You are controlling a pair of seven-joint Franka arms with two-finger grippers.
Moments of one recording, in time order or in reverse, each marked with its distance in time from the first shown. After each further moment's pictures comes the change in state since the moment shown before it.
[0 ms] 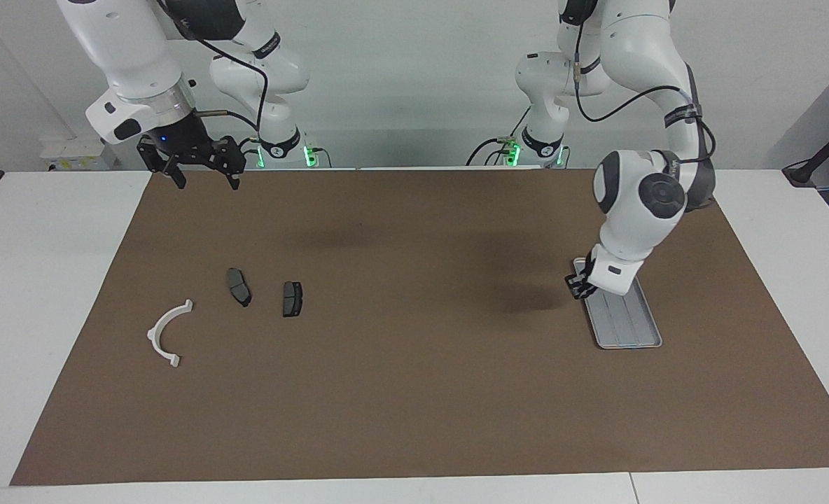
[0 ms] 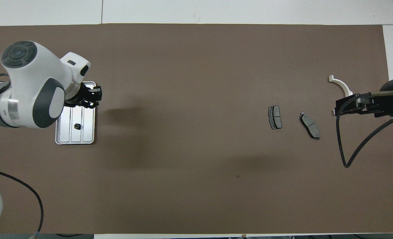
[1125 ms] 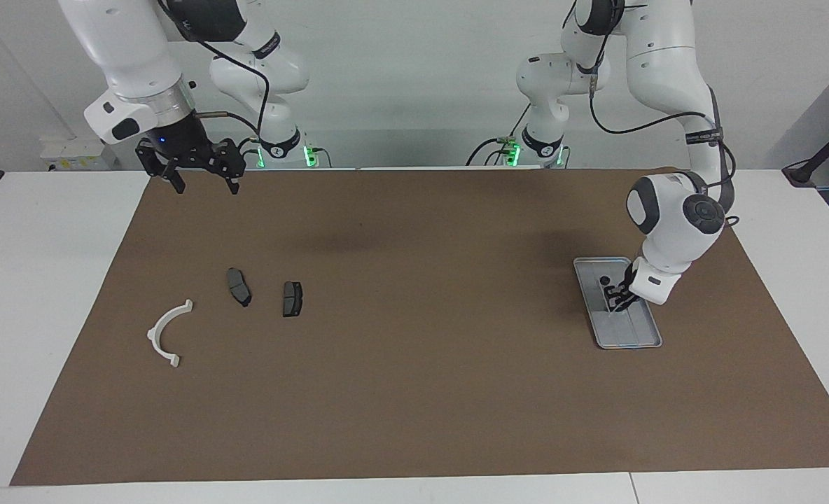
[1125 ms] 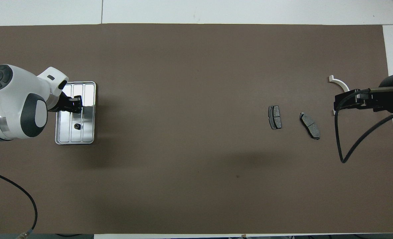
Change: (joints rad) left arm 0.107 0.044 -0.007 -0.136 -0.001 0.251 0.125; right arm 0.000 0.005 0.004 0.000 0.000 0.046 0.000
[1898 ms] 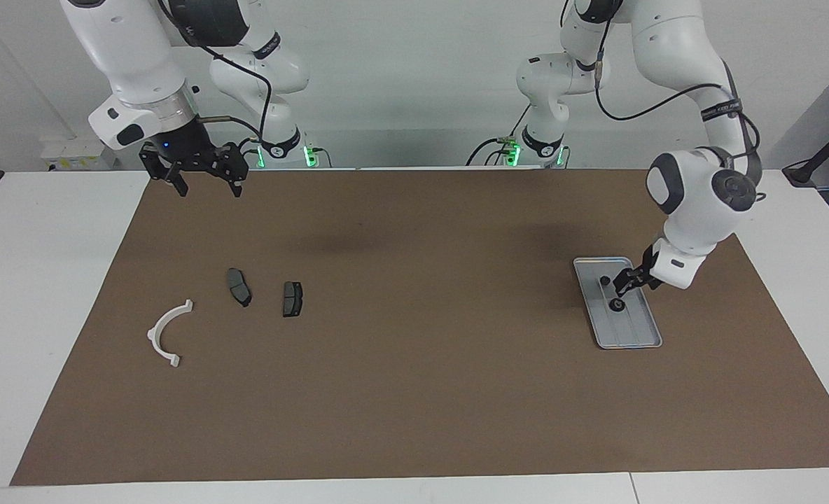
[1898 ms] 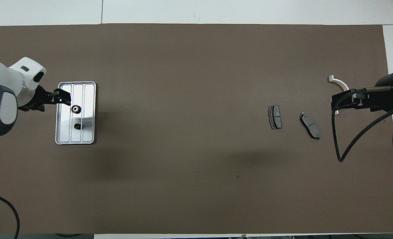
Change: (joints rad) left arm 0.021 -0.165 0.000 0.082 -0.001 -0.265 0.000; right arm 0.001 0.009 0.003 0.000 0.000 0.000 0.000
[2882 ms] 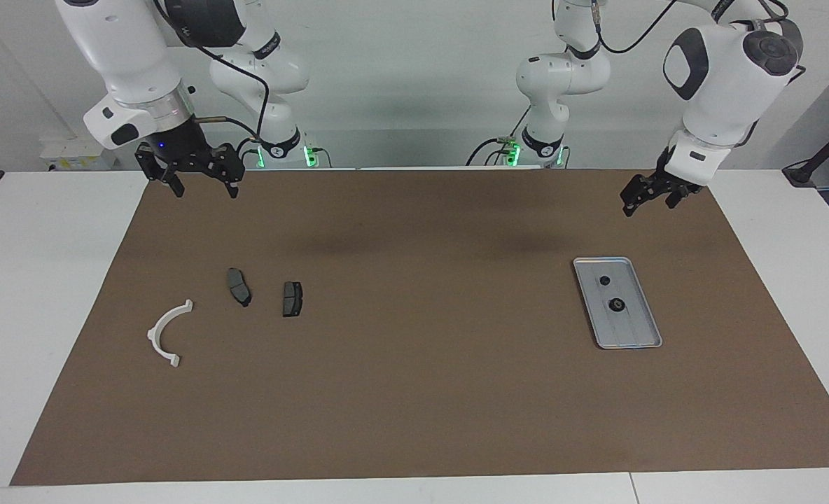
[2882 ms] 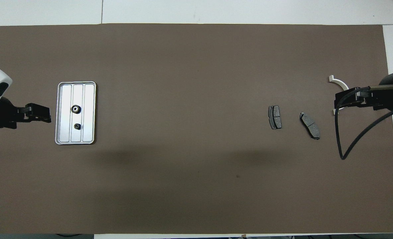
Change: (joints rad) left arm -0.041 -0.262 -0.015 0.012 -0.001 -0.284 0.002; right arm -0.010 0.000 -0.005 0.000 -0.002 0.014 0.000
